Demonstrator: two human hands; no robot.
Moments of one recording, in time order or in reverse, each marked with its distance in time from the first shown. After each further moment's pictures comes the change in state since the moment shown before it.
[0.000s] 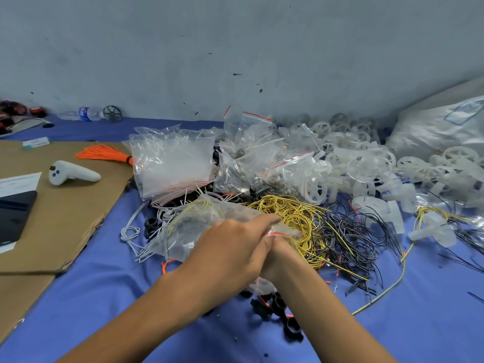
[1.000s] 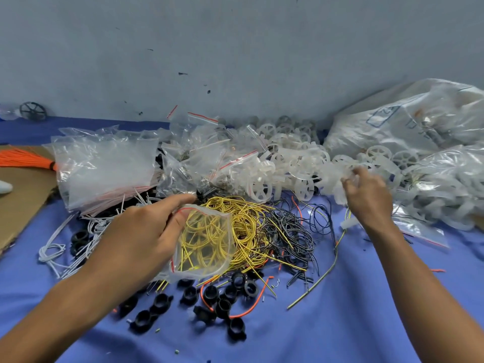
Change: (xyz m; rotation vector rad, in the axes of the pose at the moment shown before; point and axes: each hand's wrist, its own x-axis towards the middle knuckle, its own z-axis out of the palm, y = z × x) left_hand 0.010 -0.011 -0.020 -0.060 0.153 -0.118; right_hand 0.182 -0.277 -0.075 -2.174 0.303 -0.916
